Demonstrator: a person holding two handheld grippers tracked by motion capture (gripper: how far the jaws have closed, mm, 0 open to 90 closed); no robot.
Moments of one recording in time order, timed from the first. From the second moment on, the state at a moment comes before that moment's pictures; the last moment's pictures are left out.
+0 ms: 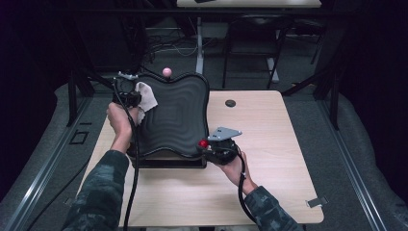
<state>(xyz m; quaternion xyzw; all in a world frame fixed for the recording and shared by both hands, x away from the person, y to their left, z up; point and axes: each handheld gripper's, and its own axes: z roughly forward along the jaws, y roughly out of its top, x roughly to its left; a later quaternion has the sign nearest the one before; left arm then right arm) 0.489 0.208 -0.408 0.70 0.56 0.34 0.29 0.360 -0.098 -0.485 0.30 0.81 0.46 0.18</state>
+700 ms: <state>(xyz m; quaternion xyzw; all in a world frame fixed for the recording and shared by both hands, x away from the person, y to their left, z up) 0.440 0.214 -0.434 0.71 0.55 0.32 0.30 0.360 -0.098 -0.485 0.30 0.81 0.46 0.18</state>
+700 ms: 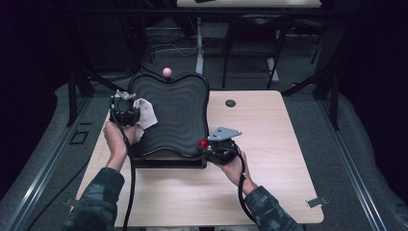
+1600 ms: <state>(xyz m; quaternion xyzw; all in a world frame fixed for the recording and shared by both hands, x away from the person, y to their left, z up) 0.380 0.204 -0.462 0.75 0.51 0.30 0.29 0.360 -0.098 -0.485 0.30 0.82 0.46 0.18</state>
